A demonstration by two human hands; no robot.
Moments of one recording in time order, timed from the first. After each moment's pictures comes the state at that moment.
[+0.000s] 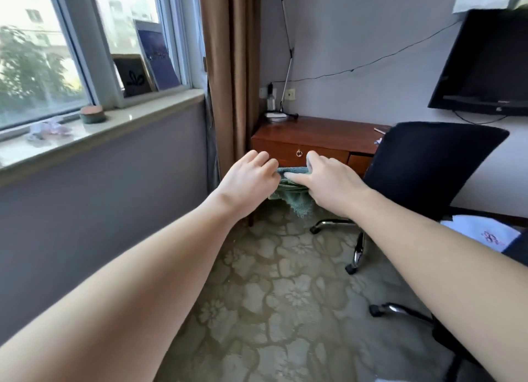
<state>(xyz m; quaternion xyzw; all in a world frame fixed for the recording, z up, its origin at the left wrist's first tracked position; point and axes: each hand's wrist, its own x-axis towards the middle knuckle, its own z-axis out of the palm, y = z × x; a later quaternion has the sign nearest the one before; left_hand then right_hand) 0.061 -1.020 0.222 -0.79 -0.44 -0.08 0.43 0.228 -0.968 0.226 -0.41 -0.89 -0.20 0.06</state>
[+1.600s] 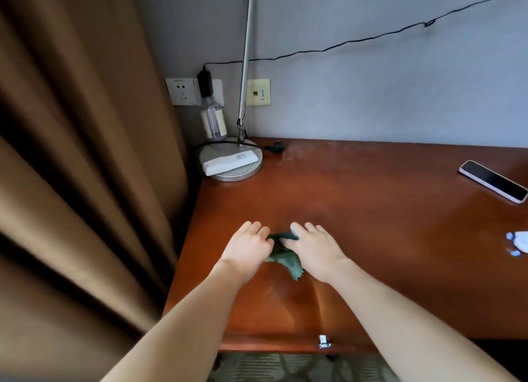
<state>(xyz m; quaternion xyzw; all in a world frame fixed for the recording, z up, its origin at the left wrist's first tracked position) -0.086 0.066 0.032 -0.86 -0.49 0.08 0.12 0.075 0.075 0.038 -0.49 -0.86 -0.03 -0.10</state>
